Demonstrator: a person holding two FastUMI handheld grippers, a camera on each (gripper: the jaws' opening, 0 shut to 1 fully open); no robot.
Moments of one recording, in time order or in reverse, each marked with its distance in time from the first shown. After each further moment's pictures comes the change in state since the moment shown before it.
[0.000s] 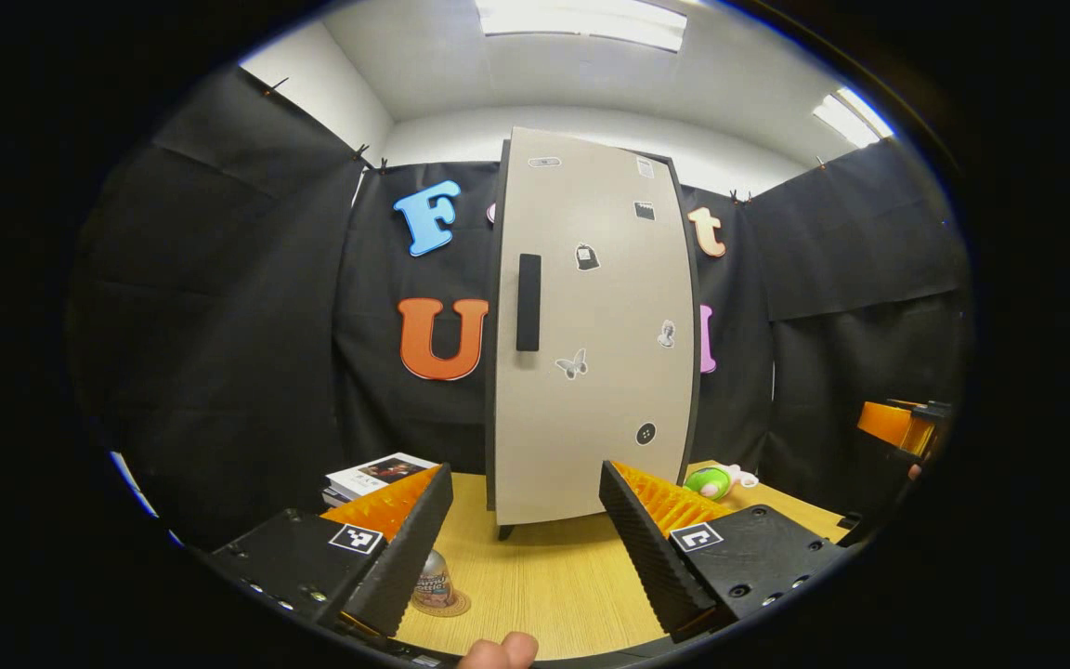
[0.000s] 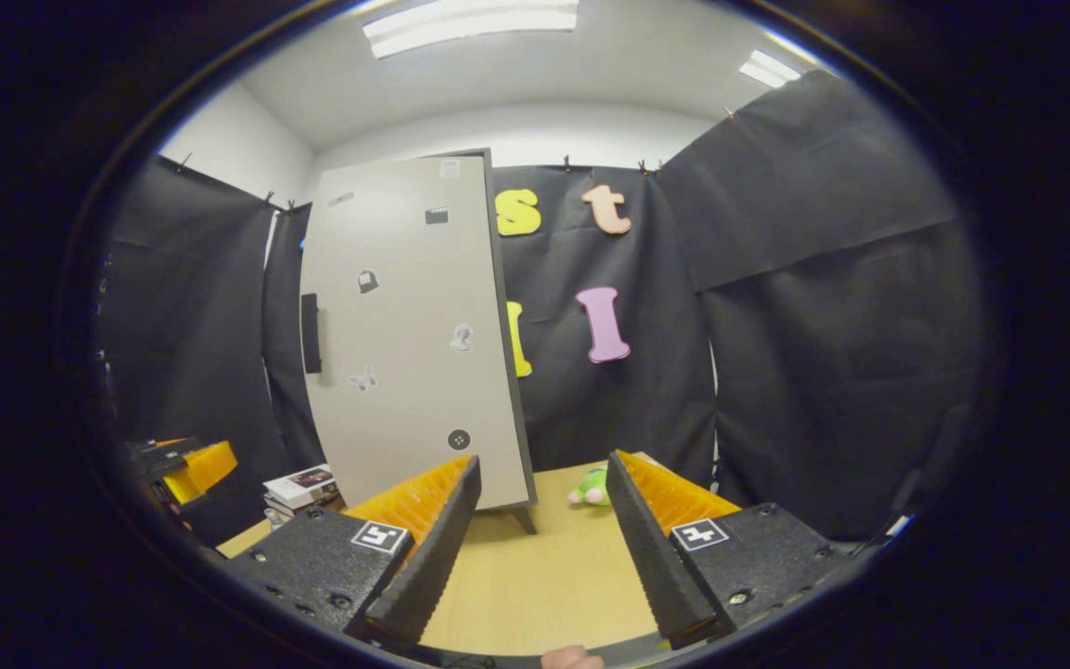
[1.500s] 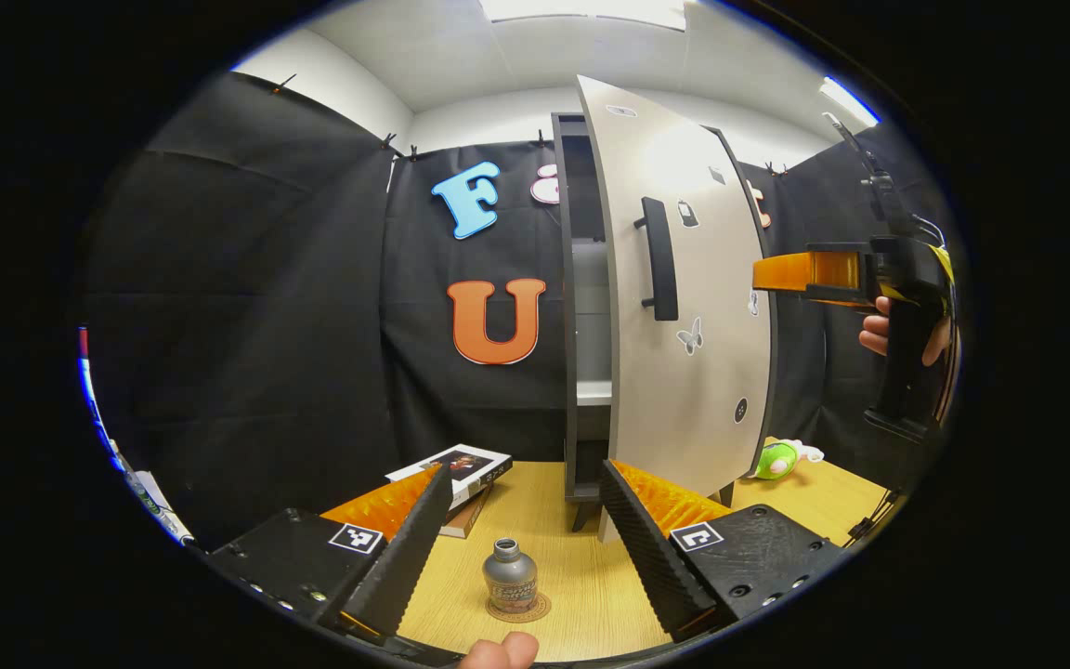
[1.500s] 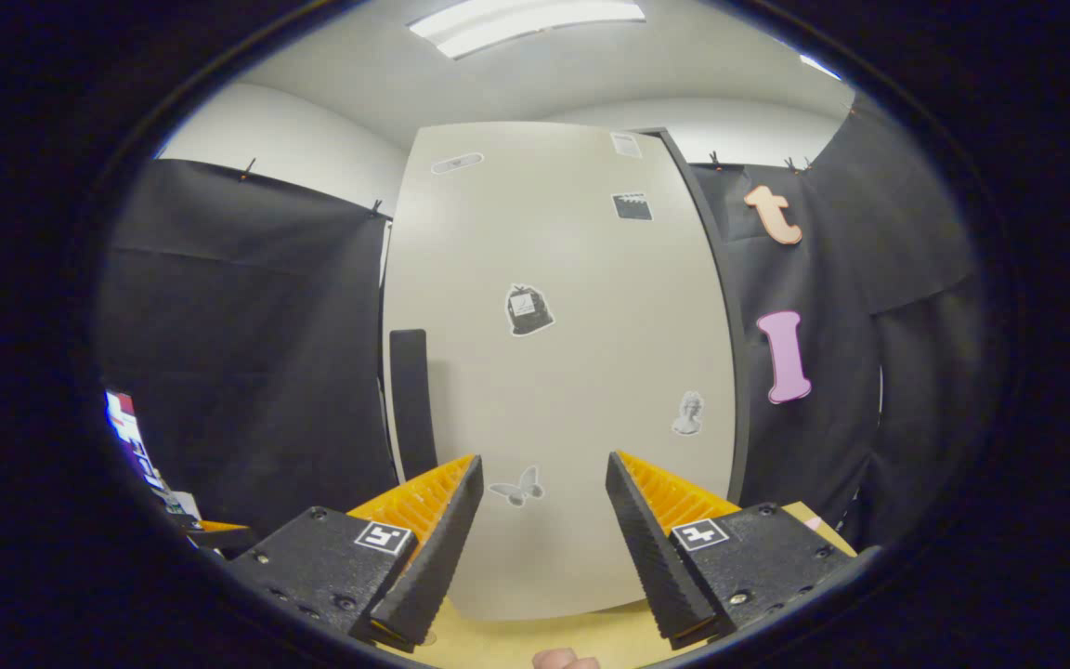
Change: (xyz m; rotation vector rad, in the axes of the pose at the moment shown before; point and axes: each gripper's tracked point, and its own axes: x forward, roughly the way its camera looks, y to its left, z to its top) left arm 0.027 0.080 -0.018 0.054 0.061 0.115; right arm 0.139 0.202 0.085 -0.032 -0.032 0.414
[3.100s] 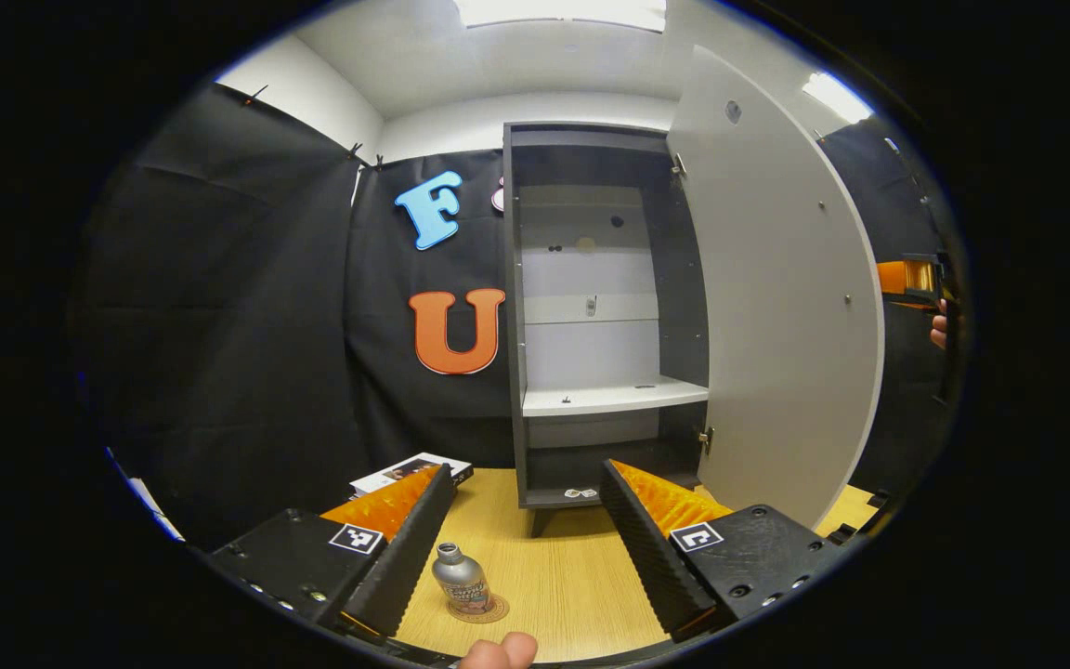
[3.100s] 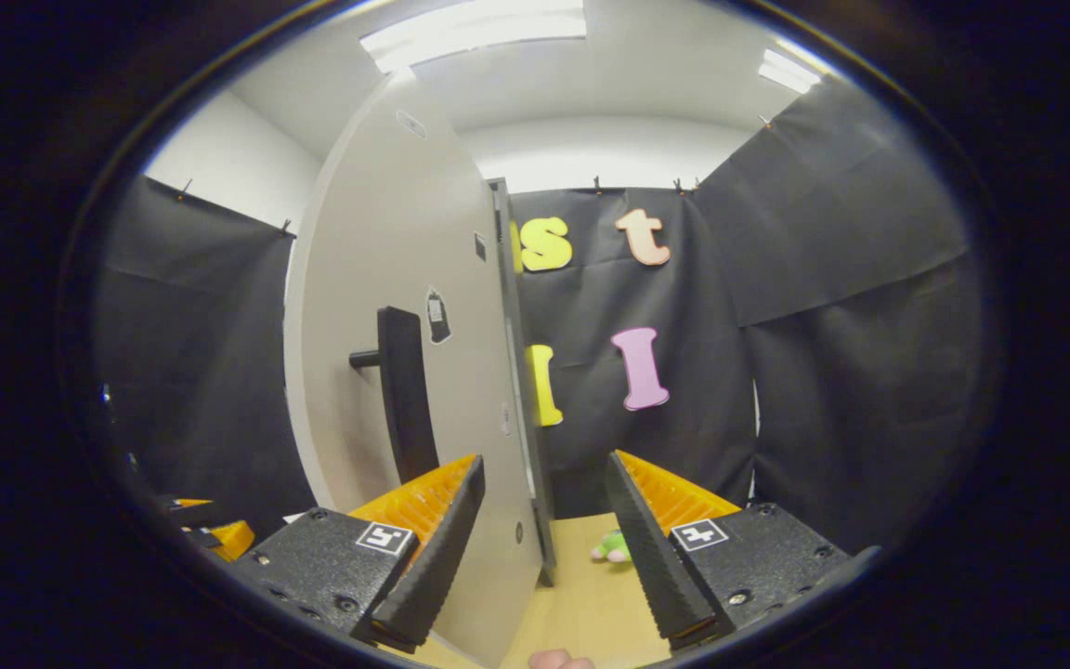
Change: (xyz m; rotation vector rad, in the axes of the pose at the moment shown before) left arm -0.004 -0.055 0.012 0.024 -0.010 -0.081; right arm -0.128 -0.140 0.024 0.040 -0.026 -0.250
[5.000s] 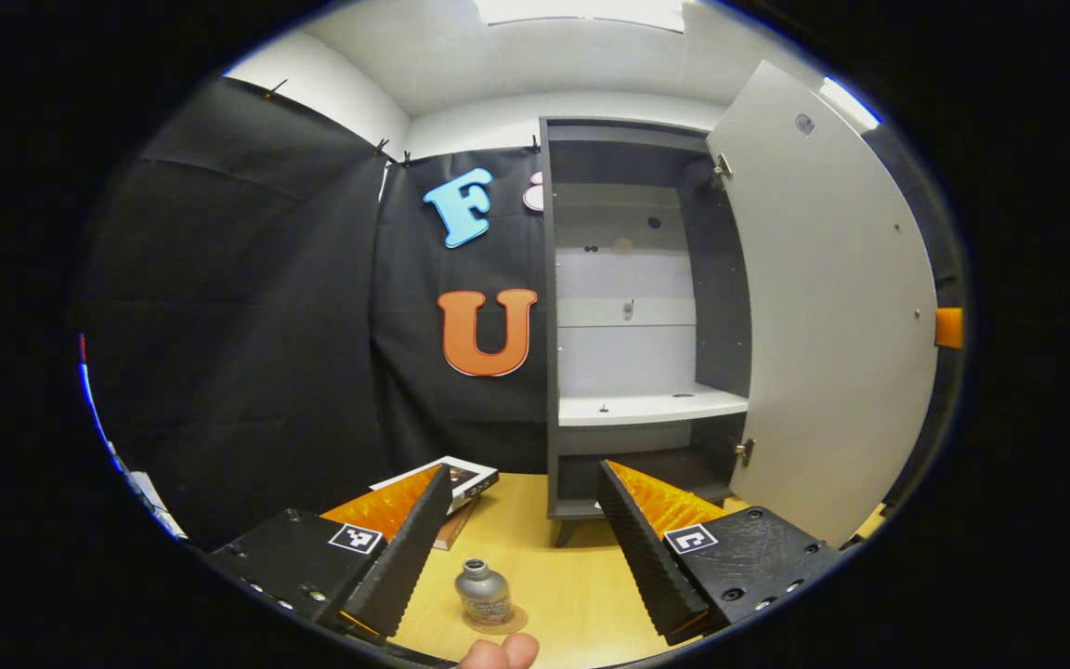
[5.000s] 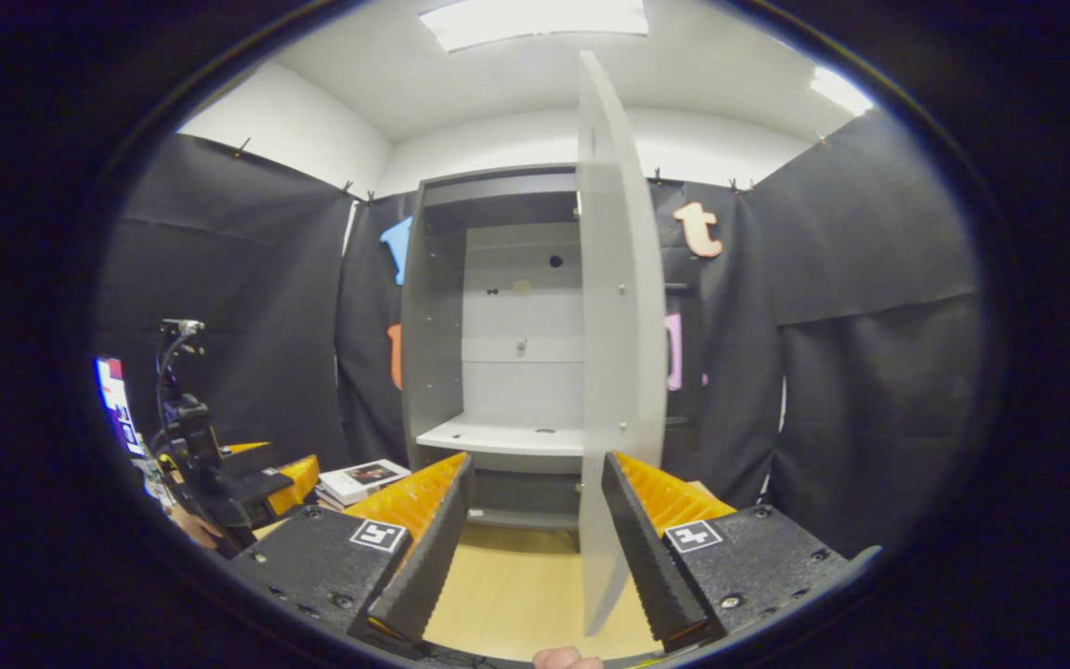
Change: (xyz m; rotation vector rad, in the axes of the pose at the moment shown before) left arm 0.024 0.021 0.012 -0.055 -0.006 0.073; right arm -0.075 0.044 -0.036 -0.115 0.063 0.009
